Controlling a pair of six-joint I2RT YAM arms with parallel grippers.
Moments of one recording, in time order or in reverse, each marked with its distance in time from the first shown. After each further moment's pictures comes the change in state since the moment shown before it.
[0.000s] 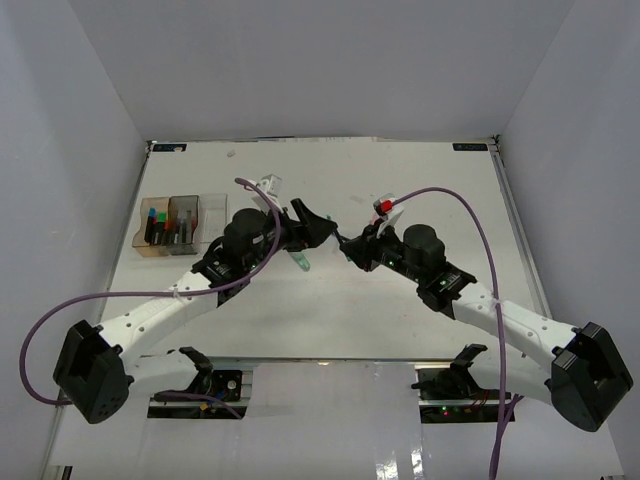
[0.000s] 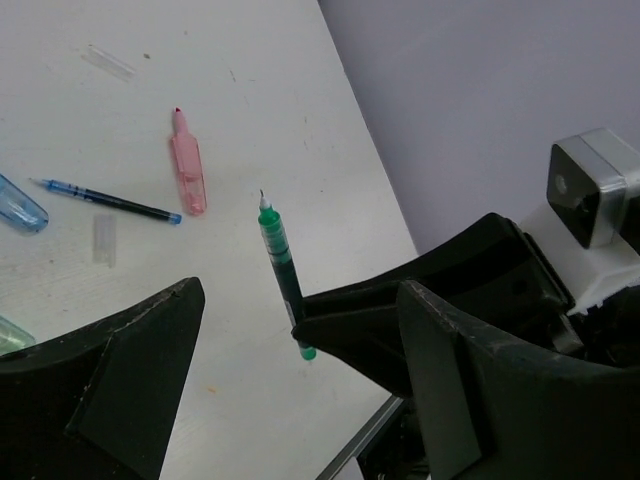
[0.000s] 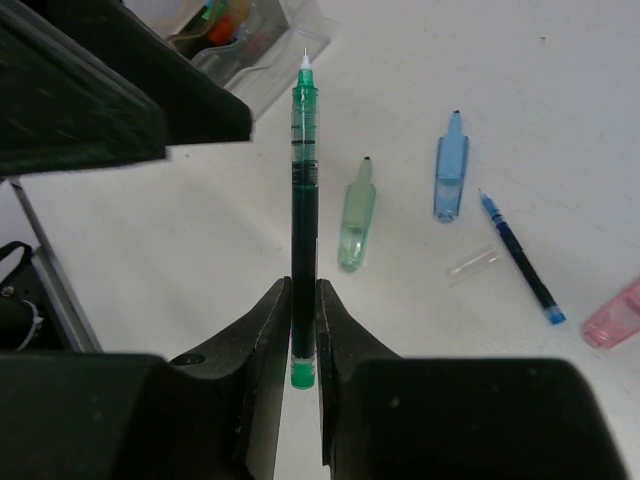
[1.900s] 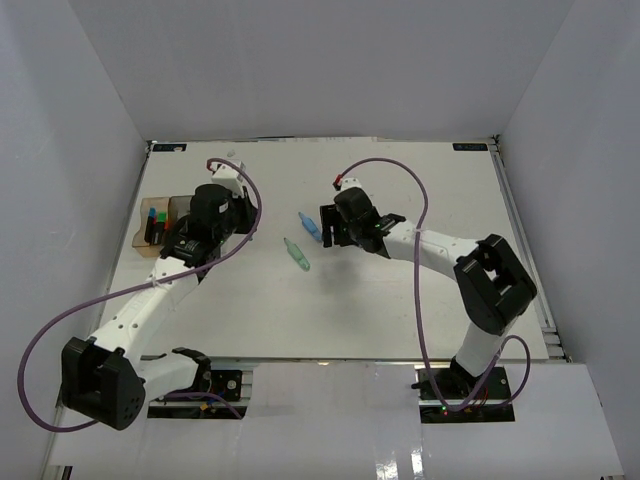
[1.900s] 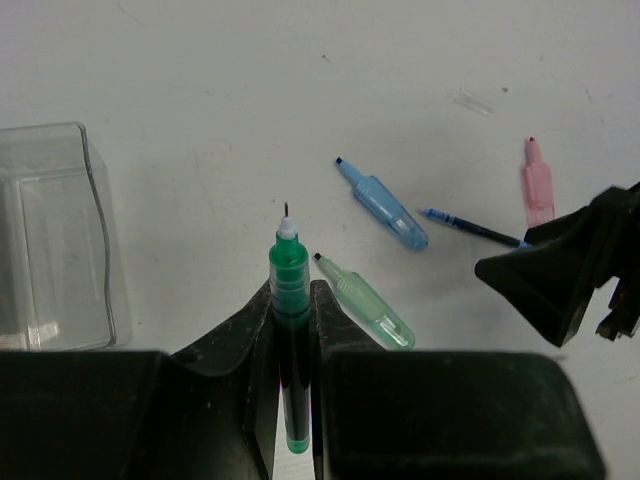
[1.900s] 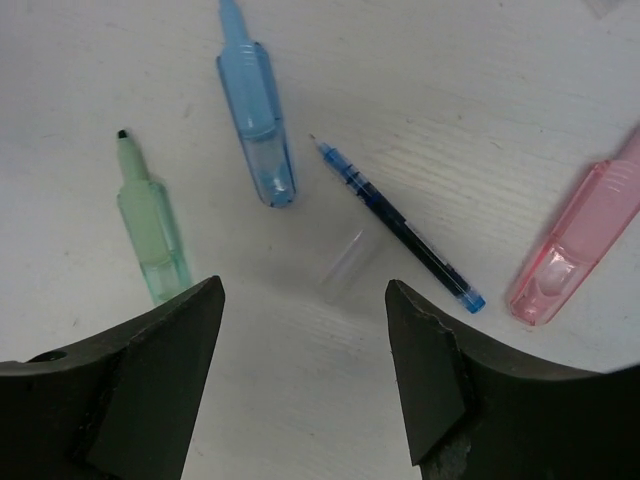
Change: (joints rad) left arm 0.318 0.006 0.117 -0.334 -0.117 0.542; right arm 0.015 0.623 0.521 -0.412 0.313 0.087
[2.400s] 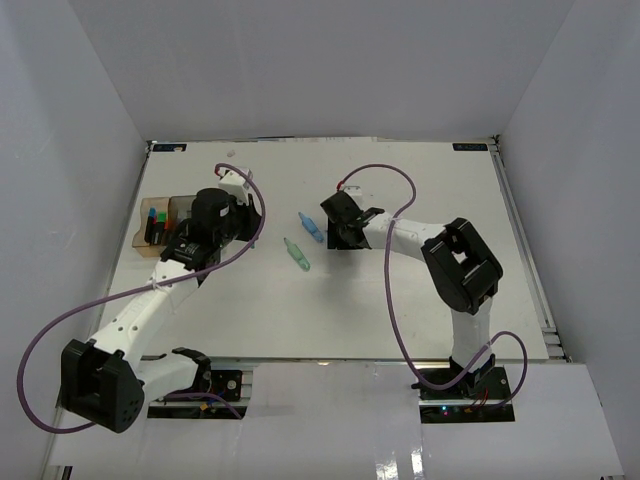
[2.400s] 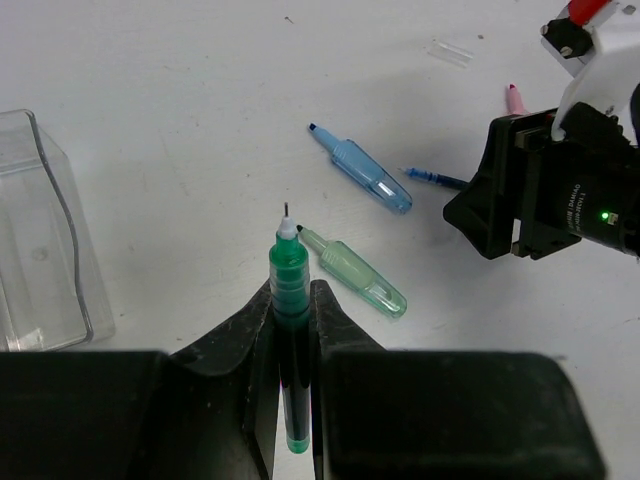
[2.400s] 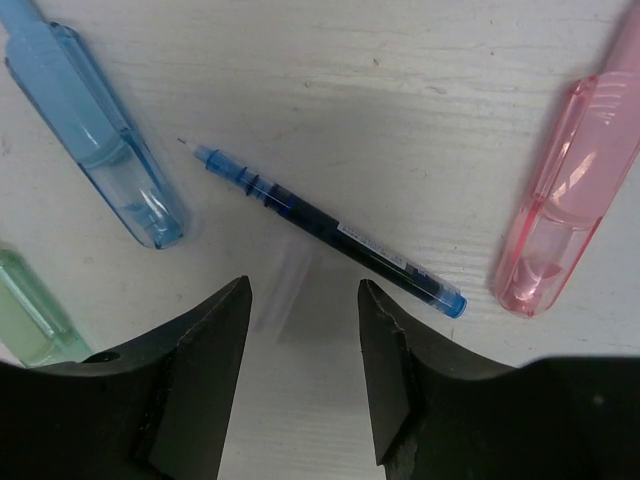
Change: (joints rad) left arm 0.002 -0.009 -0.035 -0.032 0.087 0.057; right arm 0.000 0.234 0.173 -0.204 0.164 0.196
